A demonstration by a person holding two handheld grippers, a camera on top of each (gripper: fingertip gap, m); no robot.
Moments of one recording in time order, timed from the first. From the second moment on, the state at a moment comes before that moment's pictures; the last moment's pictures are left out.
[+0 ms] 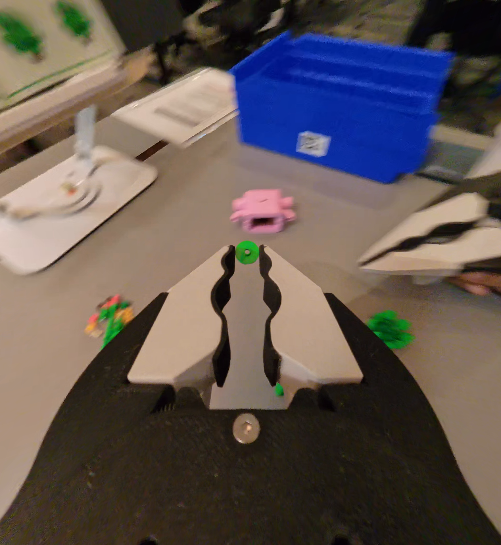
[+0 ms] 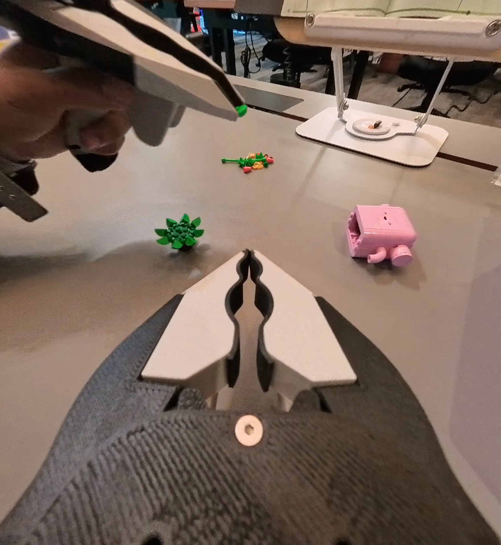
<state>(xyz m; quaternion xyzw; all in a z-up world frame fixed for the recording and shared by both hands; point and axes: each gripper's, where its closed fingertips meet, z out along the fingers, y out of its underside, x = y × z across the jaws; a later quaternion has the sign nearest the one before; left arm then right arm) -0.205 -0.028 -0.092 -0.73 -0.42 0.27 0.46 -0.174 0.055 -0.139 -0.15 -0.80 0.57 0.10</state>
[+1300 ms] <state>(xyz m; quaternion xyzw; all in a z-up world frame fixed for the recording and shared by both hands) -0.073 0.074 -0.060 -0.60 -0.29 0.05 0.75 -0.172 0.060 -0.127 -0.15 -0.78 0.60 0.11</state>
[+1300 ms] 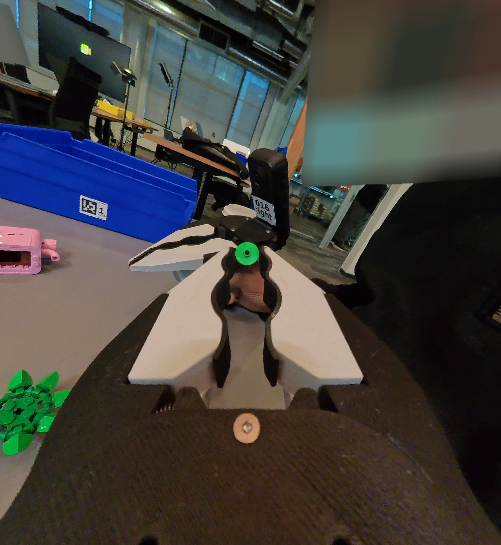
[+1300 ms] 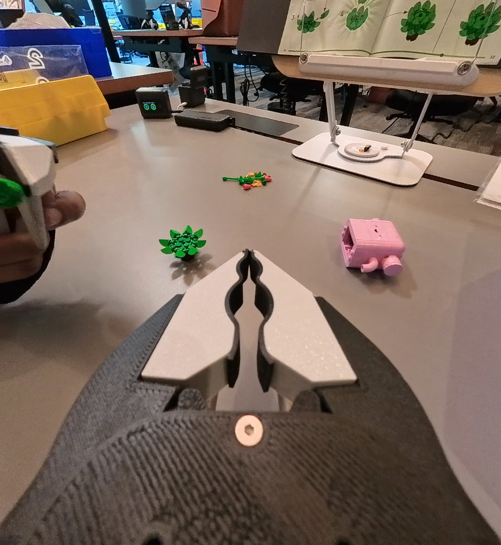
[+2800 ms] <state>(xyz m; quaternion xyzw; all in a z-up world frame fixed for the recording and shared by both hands) -0.120 0.078 -0.181 -0.82 -0.40 0.27 0.32 -0.172 0.062 -0.123 -0.15 -0.77 0.62 0.10</state>
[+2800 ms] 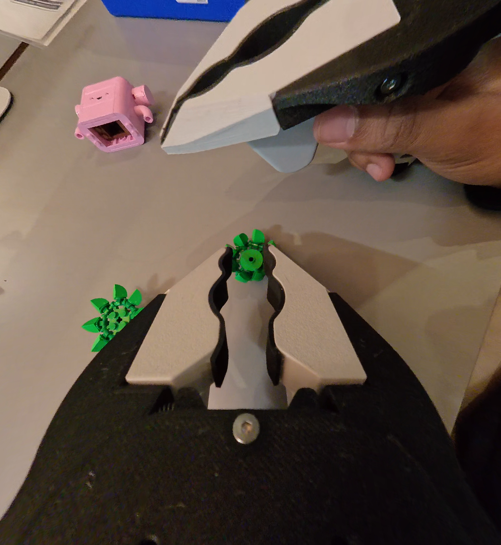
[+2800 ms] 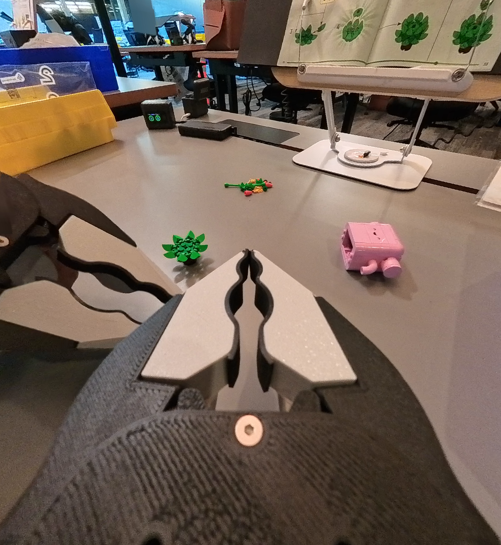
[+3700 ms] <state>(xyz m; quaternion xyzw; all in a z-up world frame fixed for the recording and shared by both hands) -0.102 0.073 -0.174 -0.78 -0.40 0.12 0.46 -0.115 0.070 -0.162 -0.02 -0.91 0.40 0.05</state>
